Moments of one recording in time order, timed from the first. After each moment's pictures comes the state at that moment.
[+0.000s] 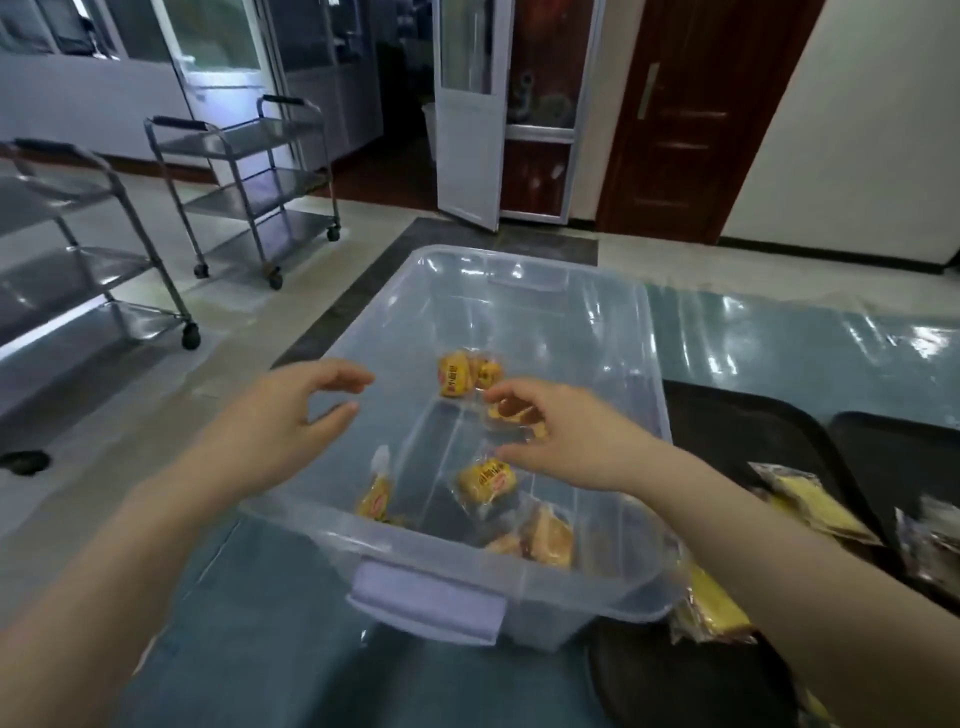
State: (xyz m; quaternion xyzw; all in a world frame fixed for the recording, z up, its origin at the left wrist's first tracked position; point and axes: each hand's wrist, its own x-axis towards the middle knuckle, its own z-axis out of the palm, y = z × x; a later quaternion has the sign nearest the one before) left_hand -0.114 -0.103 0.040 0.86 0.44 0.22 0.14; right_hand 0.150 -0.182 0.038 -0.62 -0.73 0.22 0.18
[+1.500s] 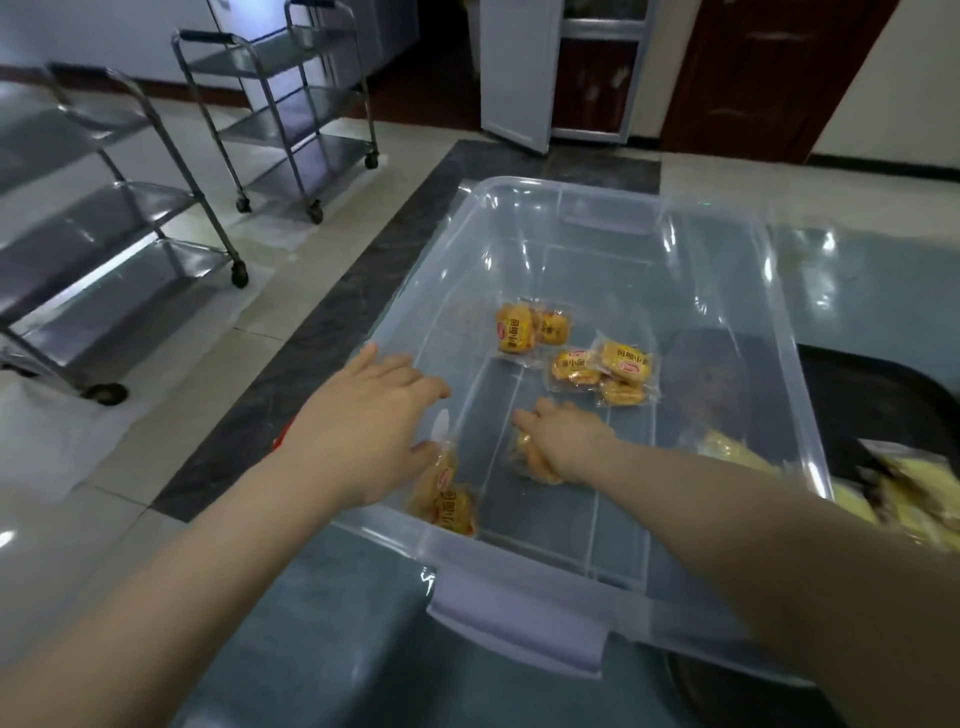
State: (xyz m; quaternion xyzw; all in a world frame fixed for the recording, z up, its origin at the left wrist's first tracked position) left_hand -0.108 -0.080 0.007 0.92 0.40 -0.01 -0.01; right_hand 0.123 -0.073 -0.115 -0.65 -0.74 0.11 -0.16
